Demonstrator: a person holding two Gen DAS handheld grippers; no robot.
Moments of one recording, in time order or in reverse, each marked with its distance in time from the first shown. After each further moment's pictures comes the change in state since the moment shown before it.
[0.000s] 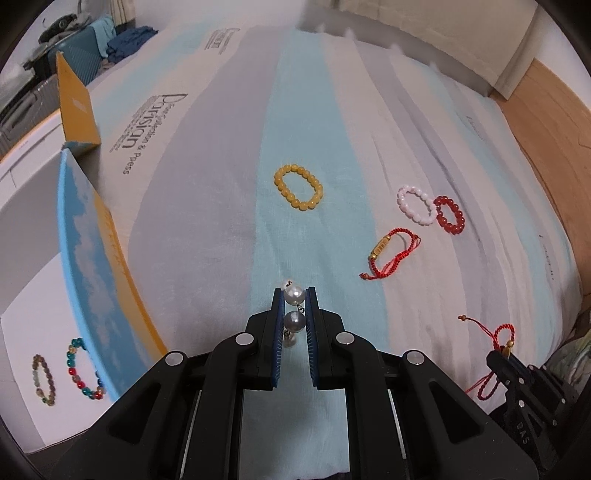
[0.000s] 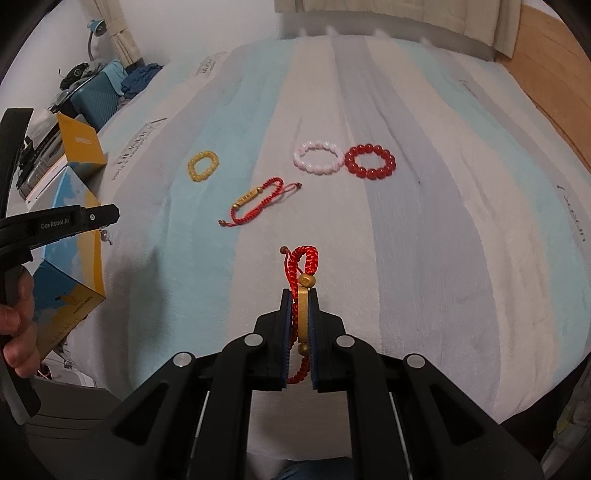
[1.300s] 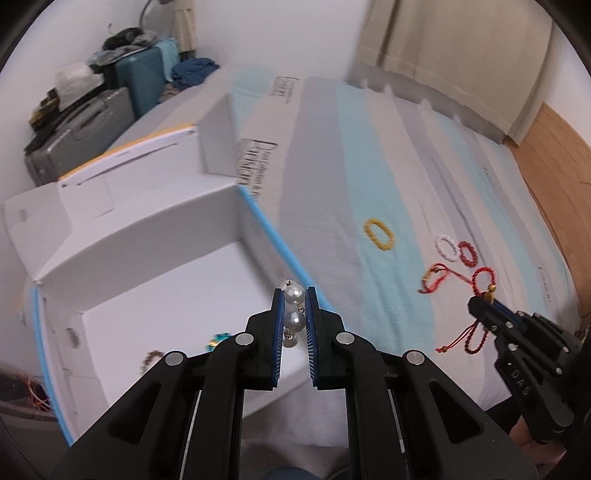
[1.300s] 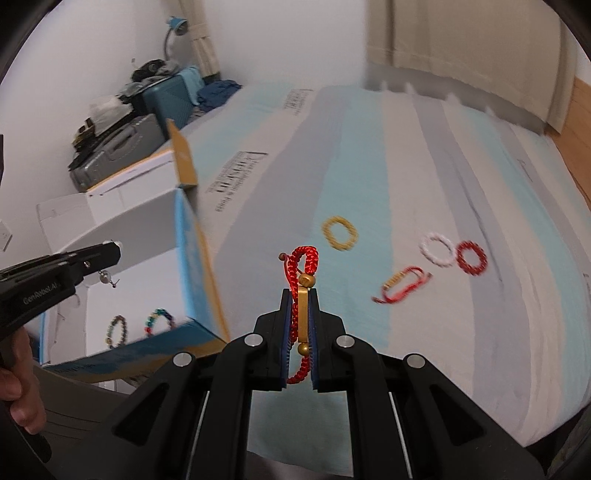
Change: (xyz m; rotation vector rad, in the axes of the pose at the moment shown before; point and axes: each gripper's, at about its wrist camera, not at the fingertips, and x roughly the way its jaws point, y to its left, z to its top) left arm -0.142 0.136 -0.021 -0.073 -0.156 0.073; right arm -0.066 0.187 0.042 -0.184 -0.142 0.121
